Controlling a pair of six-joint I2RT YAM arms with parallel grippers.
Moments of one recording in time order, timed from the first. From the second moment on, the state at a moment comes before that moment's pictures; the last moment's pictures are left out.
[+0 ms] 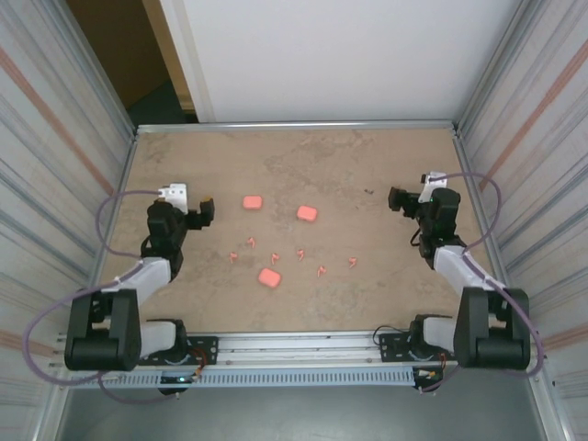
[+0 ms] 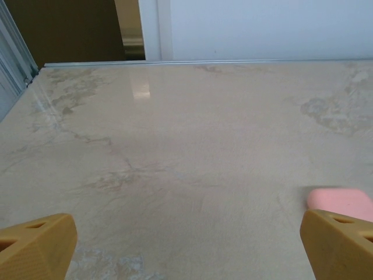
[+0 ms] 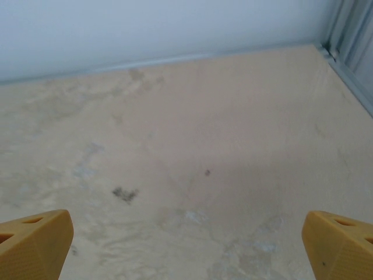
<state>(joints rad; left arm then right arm) -0.03 1.21 0.42 0.46 0.00 0.00 -0.04 1.19 0.54 0.29 -0.06 0.11</state>
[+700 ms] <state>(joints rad) -0.03 1.06 0.53 -0.01 0.27 -0.48 0.34 1.33 1.08 -0.48 -0.31 0.02</state>
